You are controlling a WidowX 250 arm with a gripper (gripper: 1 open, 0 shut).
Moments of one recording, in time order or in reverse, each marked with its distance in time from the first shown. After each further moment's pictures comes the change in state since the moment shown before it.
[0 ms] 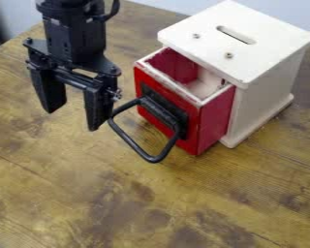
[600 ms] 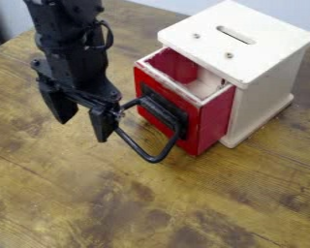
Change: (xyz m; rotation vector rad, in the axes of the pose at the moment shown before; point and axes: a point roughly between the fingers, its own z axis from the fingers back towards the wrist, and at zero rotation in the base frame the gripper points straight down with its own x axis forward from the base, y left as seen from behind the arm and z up) arm 0.009 -0.001 -0.022 0.002 -0.190 -0.061
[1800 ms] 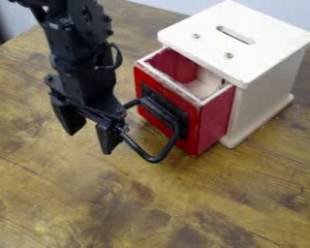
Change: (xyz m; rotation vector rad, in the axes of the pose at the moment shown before) arm 0.003 0.000 -0.024 -0.003 0.029 -0.029
